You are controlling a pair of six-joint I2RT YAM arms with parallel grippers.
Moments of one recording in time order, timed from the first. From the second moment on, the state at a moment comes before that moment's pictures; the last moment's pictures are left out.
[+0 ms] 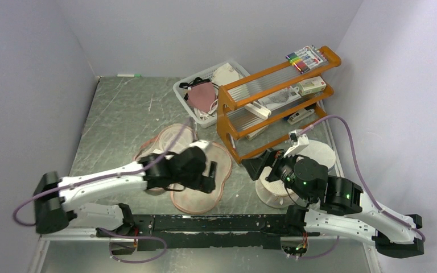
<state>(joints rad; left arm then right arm) -1.15 1.21 0.94 -0.63 -0.15 -0.75 1.21 0.52 0.89 -0.69 0.58 0.75</state>
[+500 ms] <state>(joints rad) -1.34 1.77 1.19 -0.63 -0.42 -0.72 1.21 0.45 0.90 -0.75 0.60 0.75</state>
